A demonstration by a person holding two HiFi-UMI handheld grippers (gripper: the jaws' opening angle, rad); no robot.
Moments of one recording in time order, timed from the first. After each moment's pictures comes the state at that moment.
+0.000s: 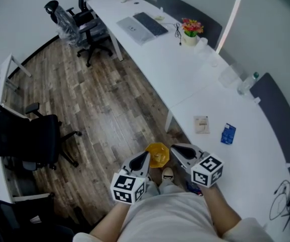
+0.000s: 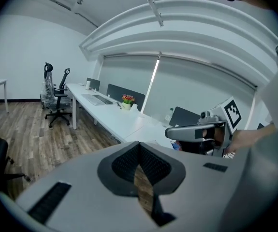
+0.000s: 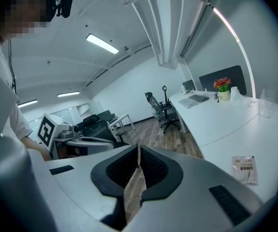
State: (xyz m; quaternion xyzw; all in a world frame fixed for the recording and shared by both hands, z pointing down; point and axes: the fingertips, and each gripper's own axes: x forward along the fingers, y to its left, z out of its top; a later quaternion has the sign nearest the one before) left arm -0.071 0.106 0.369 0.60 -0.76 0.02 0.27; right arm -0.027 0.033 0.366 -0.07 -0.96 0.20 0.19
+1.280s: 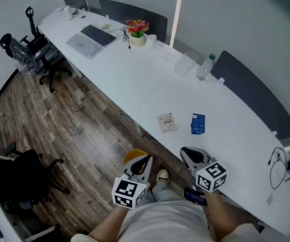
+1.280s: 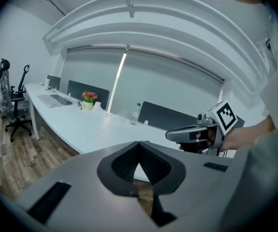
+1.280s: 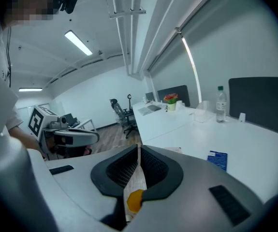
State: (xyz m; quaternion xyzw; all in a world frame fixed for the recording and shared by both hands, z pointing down) left arm 0.021 0.008 0.363 0.74 -0.63 0.04 0.23; right arm 0.113 -0.069 0.376 0.17 -0.95 0.17 0.19
